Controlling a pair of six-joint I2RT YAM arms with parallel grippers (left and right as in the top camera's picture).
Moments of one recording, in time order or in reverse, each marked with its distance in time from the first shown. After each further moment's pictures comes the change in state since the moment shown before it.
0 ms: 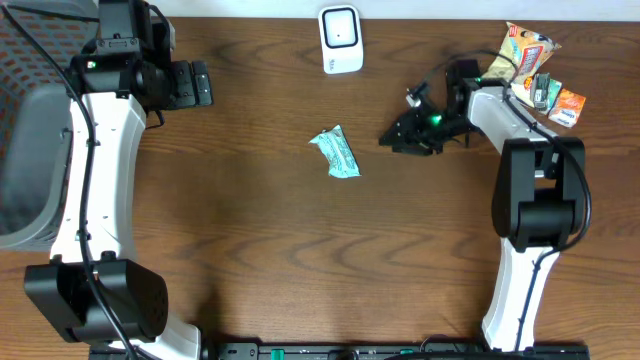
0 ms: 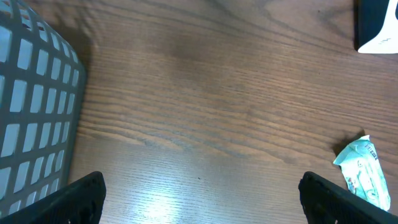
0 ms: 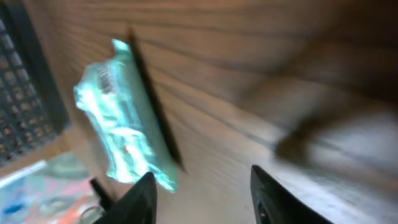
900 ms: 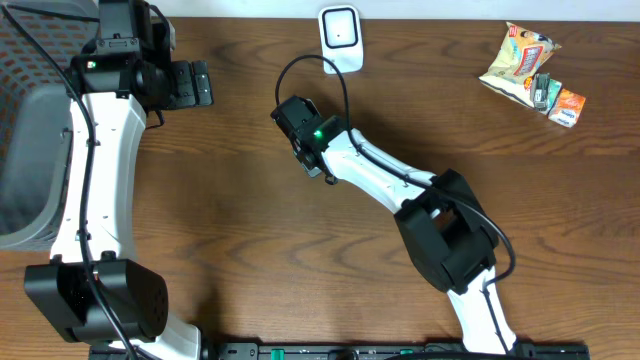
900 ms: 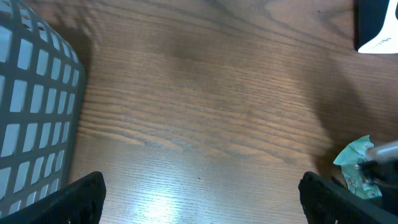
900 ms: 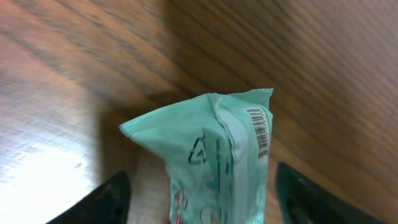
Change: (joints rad) left arm 0.000 0.000 0.000 0.000 0.000 0.000; right arm 0.634 0.004 0.046 0.183 1.154 -0.025
